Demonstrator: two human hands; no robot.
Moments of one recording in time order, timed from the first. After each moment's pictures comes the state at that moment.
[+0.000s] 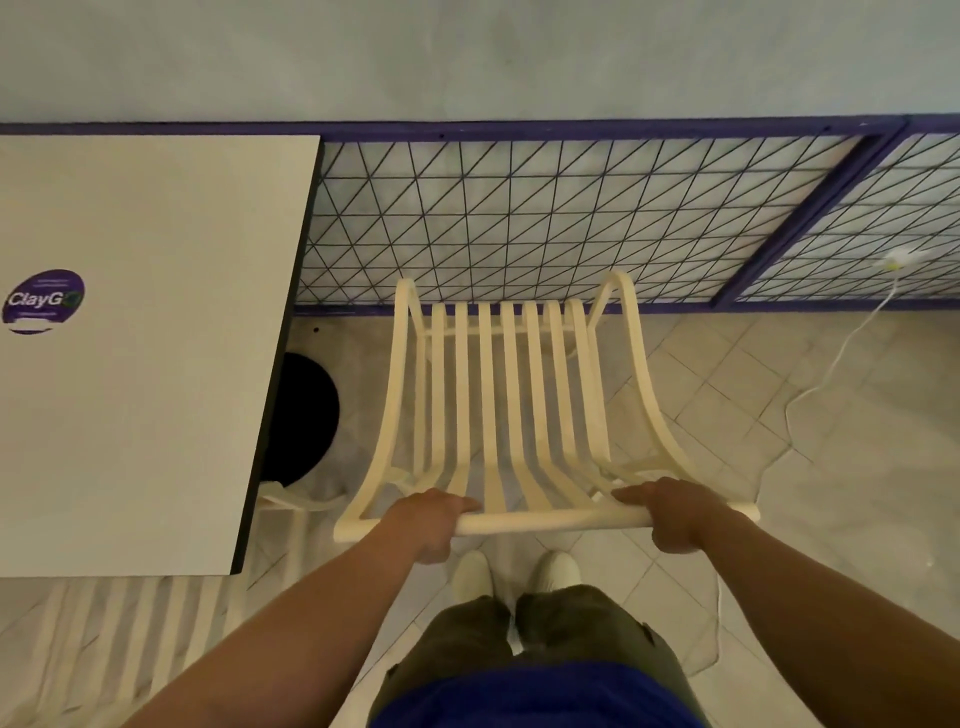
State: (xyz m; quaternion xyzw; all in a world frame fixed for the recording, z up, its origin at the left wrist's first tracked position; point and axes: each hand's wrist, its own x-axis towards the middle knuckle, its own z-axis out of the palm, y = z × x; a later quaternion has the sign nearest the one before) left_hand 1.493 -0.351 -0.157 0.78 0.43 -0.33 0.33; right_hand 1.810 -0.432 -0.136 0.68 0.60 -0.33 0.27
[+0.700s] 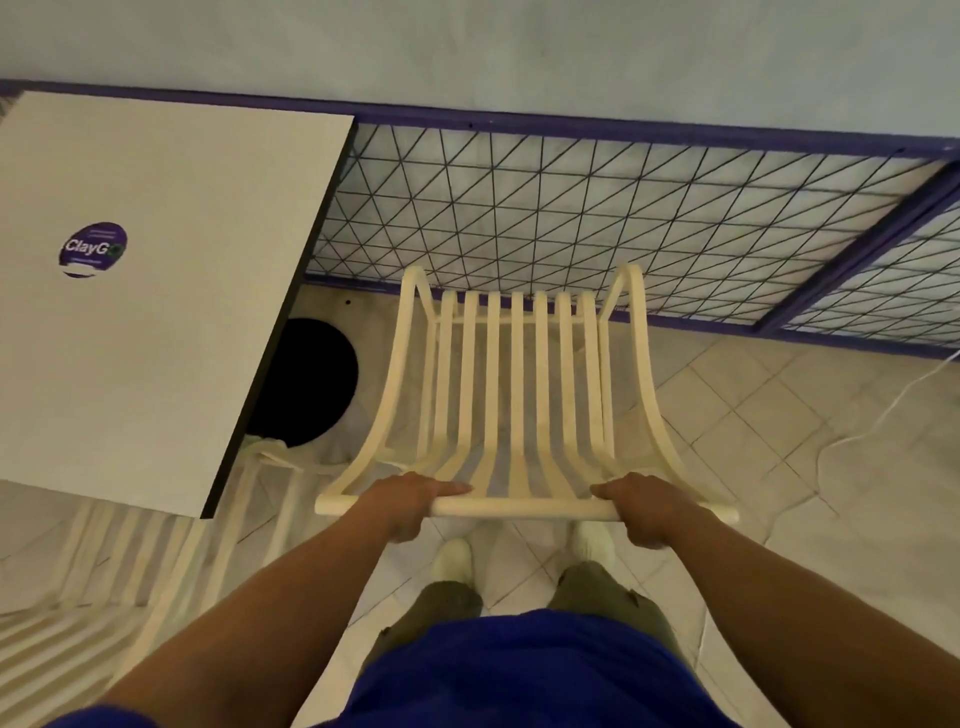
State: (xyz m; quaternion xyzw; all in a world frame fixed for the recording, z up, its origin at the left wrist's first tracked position) left_hand 1.542 -0.366 -0.148 0.74 0.53 -0.30 0.30; right_hand 1.865 -0.395 -0.145 0.58 0.70 -0.32 0.28
